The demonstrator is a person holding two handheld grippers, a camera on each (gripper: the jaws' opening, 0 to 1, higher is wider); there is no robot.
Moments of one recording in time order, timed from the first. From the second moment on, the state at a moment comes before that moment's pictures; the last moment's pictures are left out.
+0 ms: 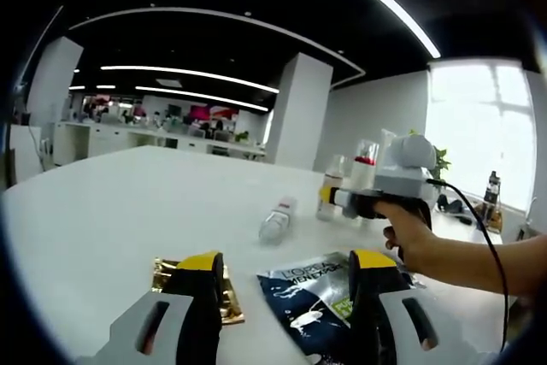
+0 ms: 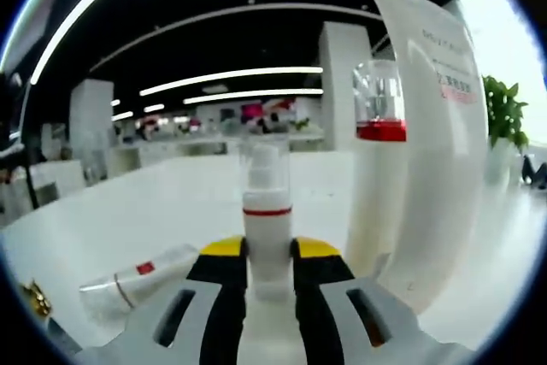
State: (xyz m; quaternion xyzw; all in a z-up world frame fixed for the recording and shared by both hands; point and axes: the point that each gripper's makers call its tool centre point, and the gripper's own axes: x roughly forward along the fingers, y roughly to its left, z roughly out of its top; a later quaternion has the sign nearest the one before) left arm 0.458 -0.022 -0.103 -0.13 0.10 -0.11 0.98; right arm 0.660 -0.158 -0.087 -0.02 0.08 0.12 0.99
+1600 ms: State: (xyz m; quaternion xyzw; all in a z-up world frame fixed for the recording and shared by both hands) left arm 0.543 -0.042 -0.129 -0.03 0.18 -0.14 0.97; right arm 0.565 -0.200 -0.038 0.01 -0.02 0.27 0.96
